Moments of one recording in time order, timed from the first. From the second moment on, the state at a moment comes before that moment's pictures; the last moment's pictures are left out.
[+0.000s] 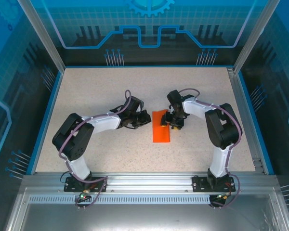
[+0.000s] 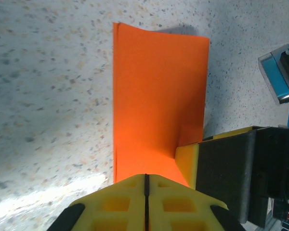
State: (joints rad) left arm -0.57 1.78 1.00 -0.07 0.33 -0.90; right arm 0.42 1.92 1.23 -0.76 -0.24 0.59
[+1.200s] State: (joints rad) left arm -0.63 1.97 1.13 -0.16 0.33 -0.88; right arm 0.42 1.92 1.23 -0.77 -0.24 0.59
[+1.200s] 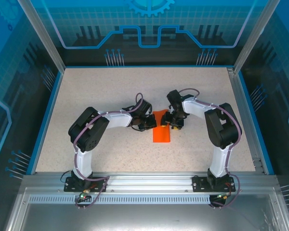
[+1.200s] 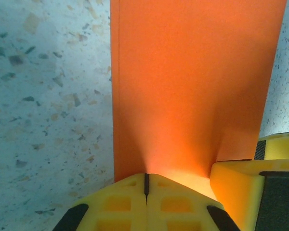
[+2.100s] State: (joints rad) left arm -0.63 1.97 1.13 -0.15 0.33 -0.87; right arm 0.40 1.89 1.19 -0.72 -0.29 0.58
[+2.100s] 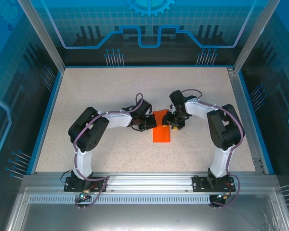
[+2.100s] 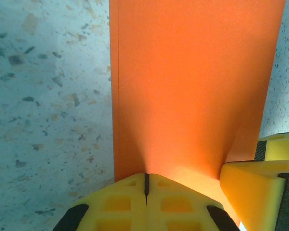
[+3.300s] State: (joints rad) left arm -0.61 1.70 1.03 -0.21 0.15 -0.88; right arm 0.42 1.94 1.25 -0.80 -0.24 0.57
